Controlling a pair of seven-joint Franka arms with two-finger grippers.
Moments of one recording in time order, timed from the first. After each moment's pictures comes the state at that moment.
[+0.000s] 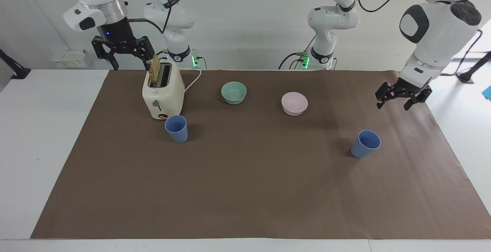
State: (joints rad) left arm -0.04 0.02 0.07 -1.84 -0.03 1.94 0.18; right arm -0.23 -0.06 0.26 -1.55 0.00 1.55 0.05
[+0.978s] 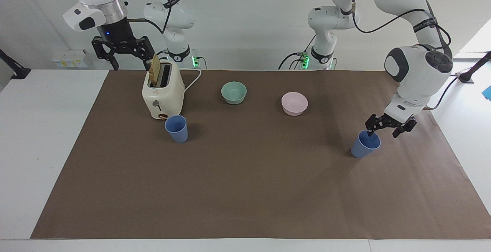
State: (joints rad) left arm -0.04 0.18 0.07 -1.88 -0.03 2.16 0.18; right arm -0.23 -0.06 0.26 -1.55 0.00 1.55 0.05
